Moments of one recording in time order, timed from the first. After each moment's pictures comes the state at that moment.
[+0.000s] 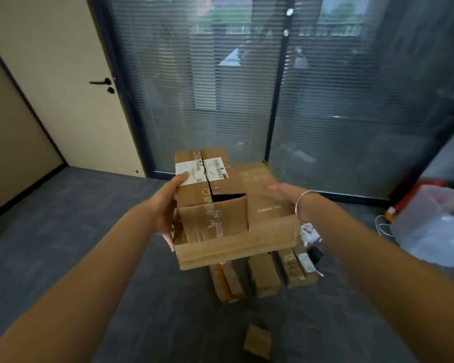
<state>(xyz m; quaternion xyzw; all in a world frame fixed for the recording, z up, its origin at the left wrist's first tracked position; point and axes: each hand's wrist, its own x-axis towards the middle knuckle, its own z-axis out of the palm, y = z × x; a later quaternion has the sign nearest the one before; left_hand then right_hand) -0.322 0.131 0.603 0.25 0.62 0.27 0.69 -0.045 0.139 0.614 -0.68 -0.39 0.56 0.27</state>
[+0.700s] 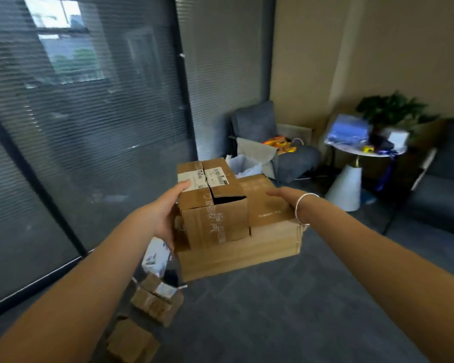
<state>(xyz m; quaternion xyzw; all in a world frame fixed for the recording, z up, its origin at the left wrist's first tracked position) 0.165 0.023 0.672 0.52 0.46 -0.08 0.72 0.330 -0.190 0.665 -0.75 -0.01 0.34 0.56</state>
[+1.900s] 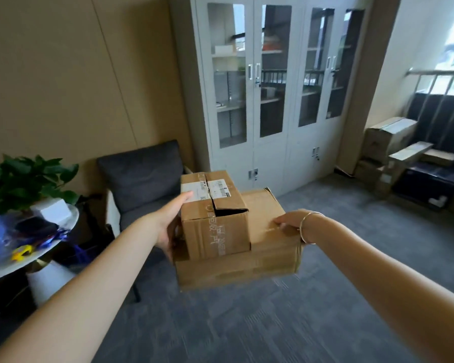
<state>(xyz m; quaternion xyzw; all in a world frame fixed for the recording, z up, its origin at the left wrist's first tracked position) 0.913 -0.711 0.672 0.74 0.00 -0.49 0.46 0.732 -0.930 0.645 -0.66 0.50 0.01 0.56</state>
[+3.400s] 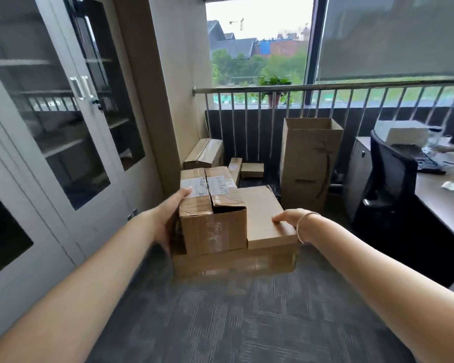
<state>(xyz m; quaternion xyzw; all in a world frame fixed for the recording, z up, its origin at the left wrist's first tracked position) 1.013 -1.947 0.667 0.67 -0.33 -0.62 0.24 0.723 -1.945 0.647 -0.41 0.72 -0.25 0.50</state>
